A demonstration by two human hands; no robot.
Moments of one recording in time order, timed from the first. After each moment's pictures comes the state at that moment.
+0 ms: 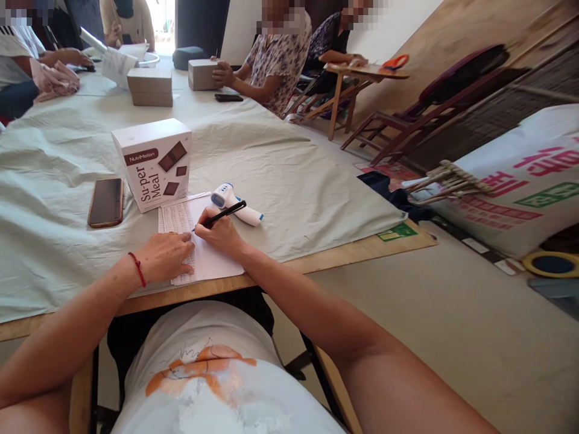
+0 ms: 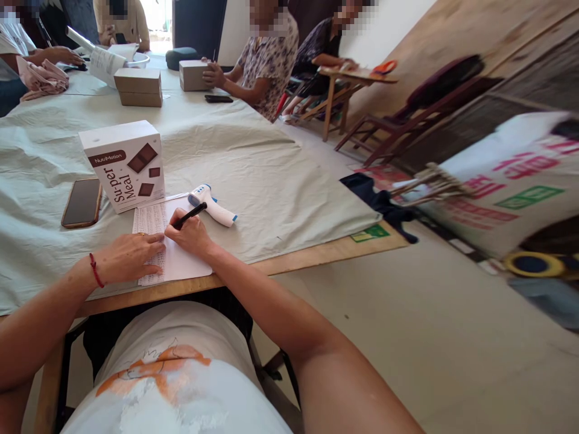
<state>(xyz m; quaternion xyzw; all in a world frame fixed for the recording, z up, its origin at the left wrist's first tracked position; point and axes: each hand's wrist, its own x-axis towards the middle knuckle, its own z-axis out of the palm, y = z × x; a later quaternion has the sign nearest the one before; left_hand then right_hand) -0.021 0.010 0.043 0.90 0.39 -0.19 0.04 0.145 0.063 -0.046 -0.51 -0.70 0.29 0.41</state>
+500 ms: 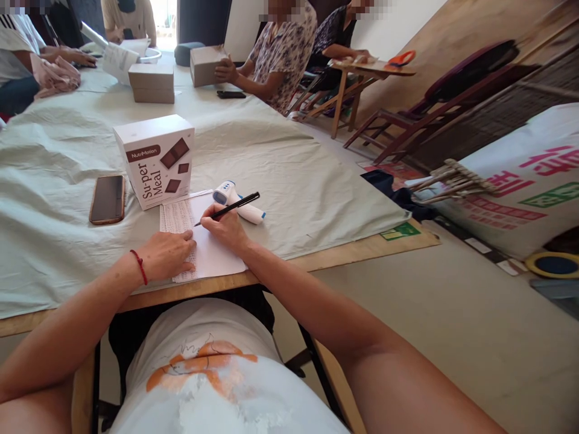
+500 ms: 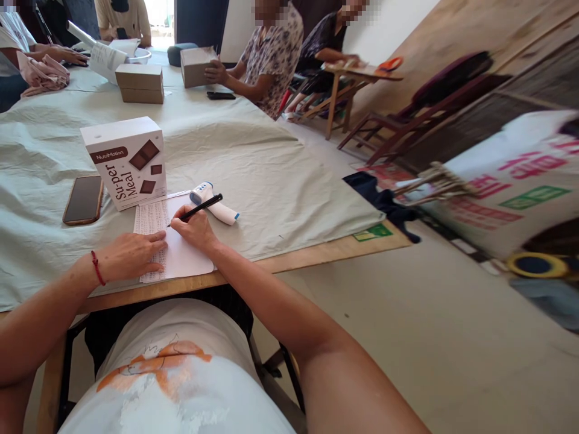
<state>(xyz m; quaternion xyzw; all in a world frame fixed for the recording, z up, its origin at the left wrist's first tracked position) -0.023 0.010 0.040 0.90 0.40 -0.19 0.04 0.150 0.065 -0.043 -0.52 -0.65 0.34 0.43</state>
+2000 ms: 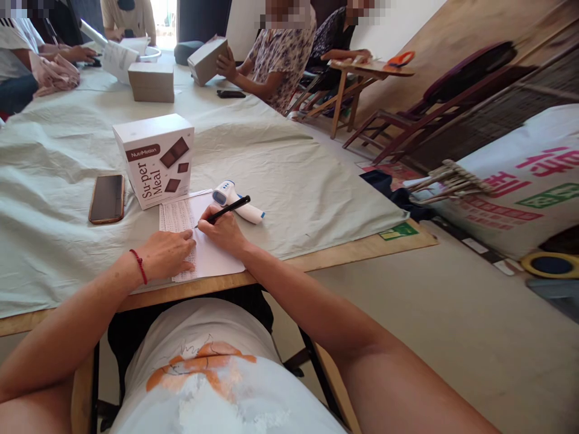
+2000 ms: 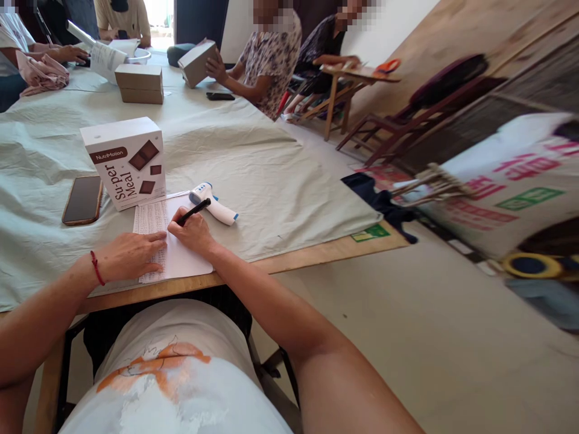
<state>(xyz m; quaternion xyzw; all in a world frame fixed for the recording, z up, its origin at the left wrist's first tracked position) -0.024 0.011 0.035 0.90 0.39 -0.17 0.04 0.147 0.063 -0.046 -0.54 -0.67 0.30 0.41</state>
